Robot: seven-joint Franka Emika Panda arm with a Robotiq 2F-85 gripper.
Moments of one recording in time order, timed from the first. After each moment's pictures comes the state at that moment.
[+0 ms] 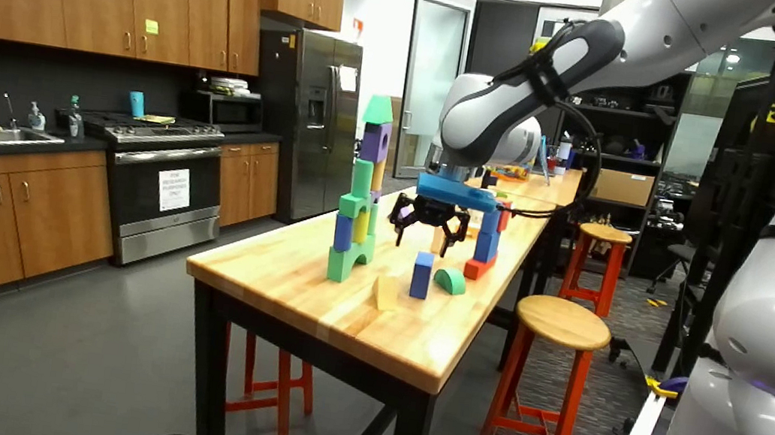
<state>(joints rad) -0.07 -0.15 0.03 -2.43 0.06 2.47 0.72</state>
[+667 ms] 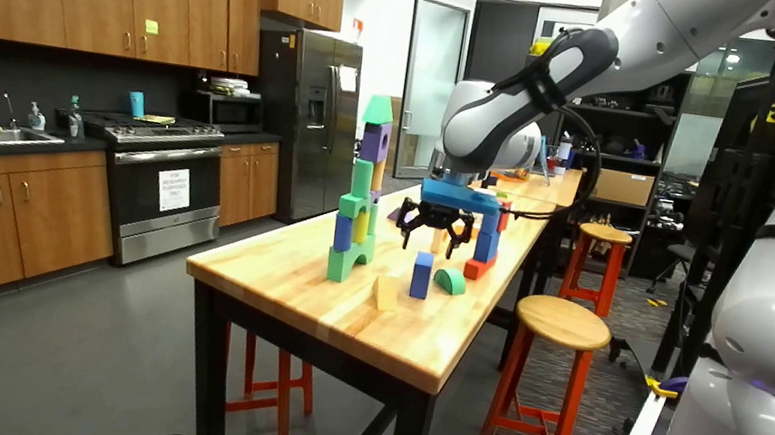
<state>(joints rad) -0.09 -0.12 0.01 -2.43 0.02 2.47 0.72</state>
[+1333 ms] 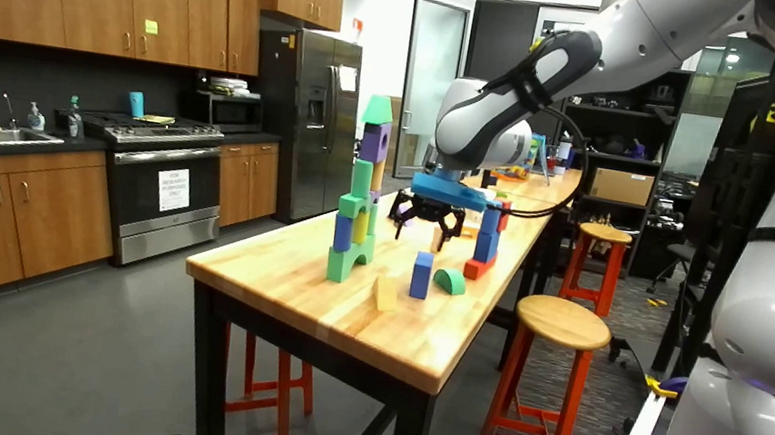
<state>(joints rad) -0.09 -0.07 0.00 -2.37 0.02 2.52 0.76</state>
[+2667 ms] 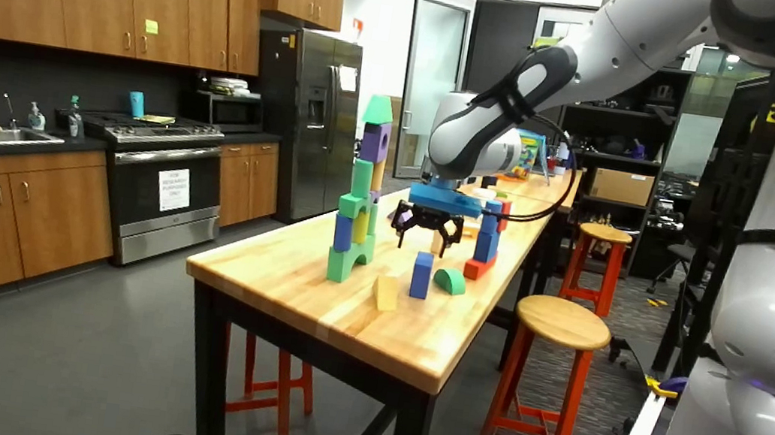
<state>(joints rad) -0.09 0.03 -0.04 -2.30 -0.02 2.49 0.78</state>
